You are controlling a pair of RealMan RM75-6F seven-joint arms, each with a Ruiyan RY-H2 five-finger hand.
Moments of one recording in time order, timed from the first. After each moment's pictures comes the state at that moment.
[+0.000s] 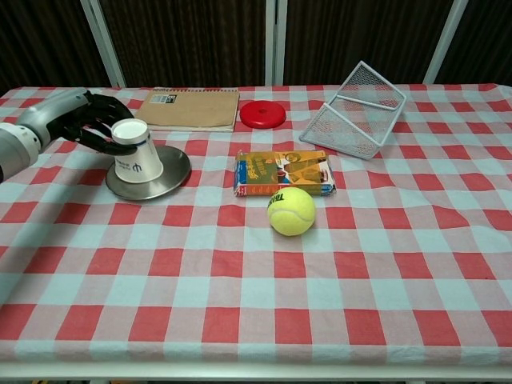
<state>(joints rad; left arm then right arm) -0.66 -1.81 -0.24 -0.84 1.26 0.88 -0.60 0.11 -1.01 0.01 -1.64 -1.60 1.44 0.14</state>
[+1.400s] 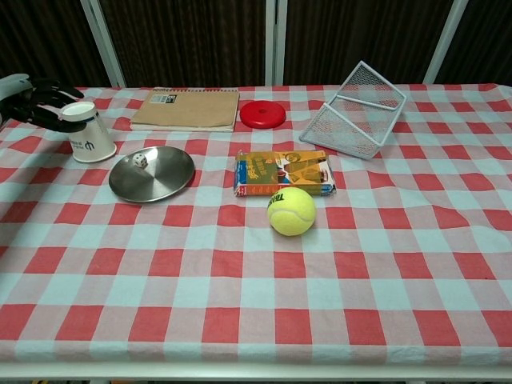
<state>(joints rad) -0.65 -1.77 -0.34 -0.75 1.12 0.79 -0.60 0.10 -1.01 0.00 -1.64 -1.60 1.46 0.14</state>
